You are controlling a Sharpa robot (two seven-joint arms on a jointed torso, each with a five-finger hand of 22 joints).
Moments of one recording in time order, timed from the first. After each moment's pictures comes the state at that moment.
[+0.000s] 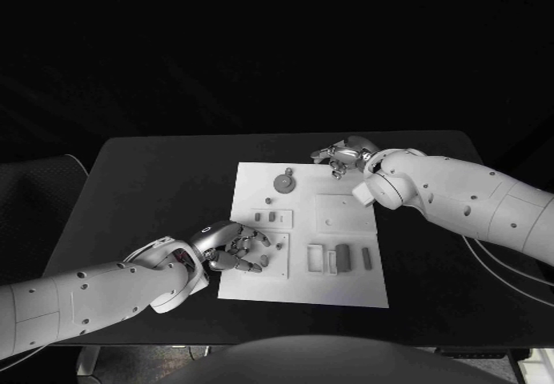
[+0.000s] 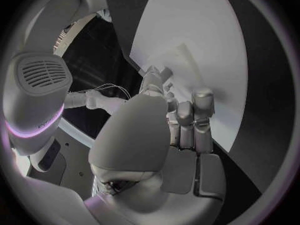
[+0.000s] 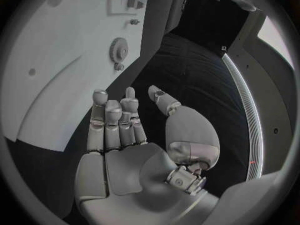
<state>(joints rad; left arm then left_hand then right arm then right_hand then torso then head) 0.98 -0.82 -0.24 1.45 -1.19 -0.50 0.33 1.62 -0.13 -0.18 0.29 0.21 0.83 0.09 0.13 0.42 1.11 -0.01 1.20 0.94 1.05 -0.12 1.48 0.96 0.02 1.23 -0.21 0.91 1.29 1.16 -0.58 -0.03 1.11 -0.65 -0.28 -0.11 0.81 -0.10 0.58 -0.18 0.14 0.96 0.11 0.31 0.51 1.07 0.00 1.24 0.80 1.05 -0.09 1.41 0.93 0.25 0.99 0.04 0.91 1.31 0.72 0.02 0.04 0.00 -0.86</state>
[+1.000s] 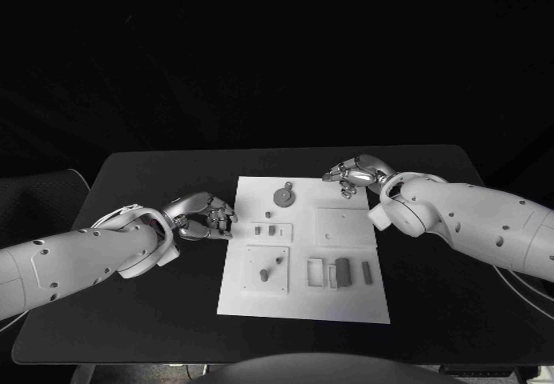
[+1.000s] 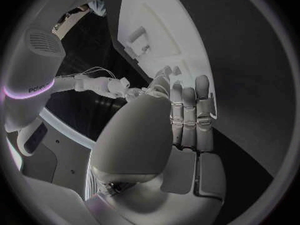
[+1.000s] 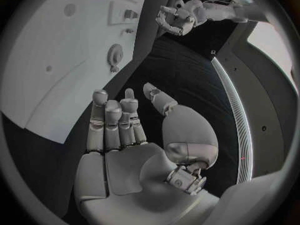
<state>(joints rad) 1.16 -0.87 -0.24 1.34 -1.07 -0.31 0.33 1.64 -0.15 0.04 0.29 0.05 0.90 0.16 0.23 0.45 0.93 0.06 0.78 0.54 0.90 -0.03 1.14 0.69 0.03 1.07 -0.13 0.54 1.07 1.13 -0.73 -0.04 1.25 -0.67 -0.28 0.03 0.87 -0.07 0.59 -0.27 0.15 0.91 0.12 0.27 0.51 1.06 0.03 1.26 0.81 1.05 -0.07 1.41 0.93 0.25 0.99 0.03 0.91 1.31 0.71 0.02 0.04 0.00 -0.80</state>
